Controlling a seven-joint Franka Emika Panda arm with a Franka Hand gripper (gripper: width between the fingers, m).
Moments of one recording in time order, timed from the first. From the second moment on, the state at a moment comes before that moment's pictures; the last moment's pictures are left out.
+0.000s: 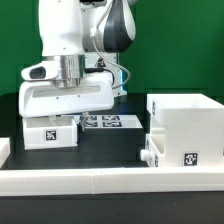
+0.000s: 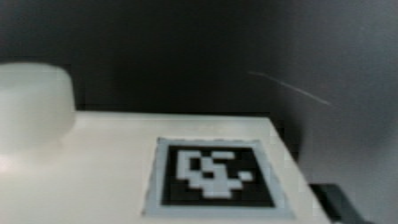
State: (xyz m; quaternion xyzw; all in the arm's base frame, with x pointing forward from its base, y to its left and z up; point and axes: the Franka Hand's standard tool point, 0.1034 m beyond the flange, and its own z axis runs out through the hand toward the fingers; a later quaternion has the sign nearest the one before) arm 0.409 -0.096 0.004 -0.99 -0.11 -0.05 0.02
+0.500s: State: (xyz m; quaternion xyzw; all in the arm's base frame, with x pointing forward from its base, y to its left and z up) arm 0.409 -0.096 0.005 -0.99 -0.11 -0.05 0.02
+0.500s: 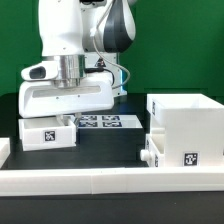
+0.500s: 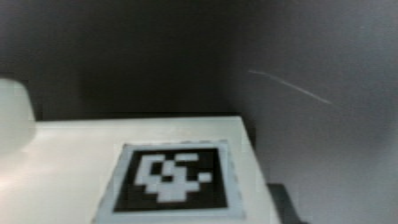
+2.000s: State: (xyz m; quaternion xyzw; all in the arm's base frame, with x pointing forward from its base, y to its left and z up) arm 0.485 -0.036 0.048 -0.93 -0.35 -0.04 0.03
